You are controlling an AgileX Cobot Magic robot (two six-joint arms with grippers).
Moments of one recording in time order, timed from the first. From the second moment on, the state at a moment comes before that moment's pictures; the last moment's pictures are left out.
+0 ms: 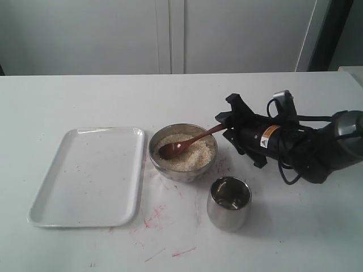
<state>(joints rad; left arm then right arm) -0.10 0.02 0.00 -0.06 -0.09 -0.05 0.14 2.01 -0.85 -0.38 -0.71 1.50</state>
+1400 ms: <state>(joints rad) -0.10 0.02 0.00 -0.06 -0.09 -0.05 0.14 2.01 -0.89 -0.45 -0.93 1.45</state>
